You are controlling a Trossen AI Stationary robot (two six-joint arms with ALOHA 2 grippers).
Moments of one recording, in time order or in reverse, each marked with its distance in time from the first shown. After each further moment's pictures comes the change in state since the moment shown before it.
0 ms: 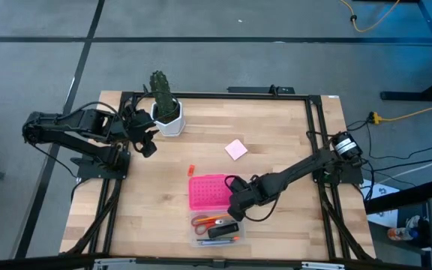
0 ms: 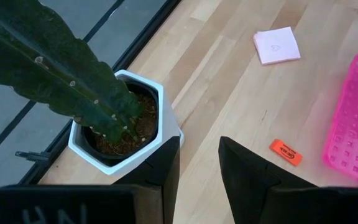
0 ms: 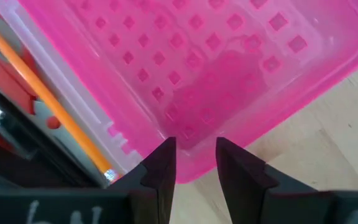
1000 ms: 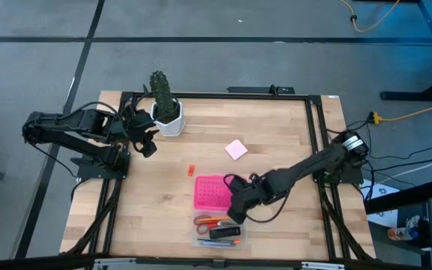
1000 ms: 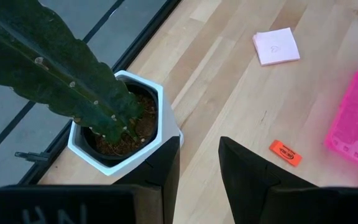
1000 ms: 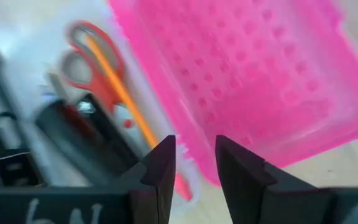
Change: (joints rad) left arm 0.000 0.000 0.000 0.003 0.000 0.000; right arm 0.021 -0.061 0.148 -0.112 -0.007 -0.040
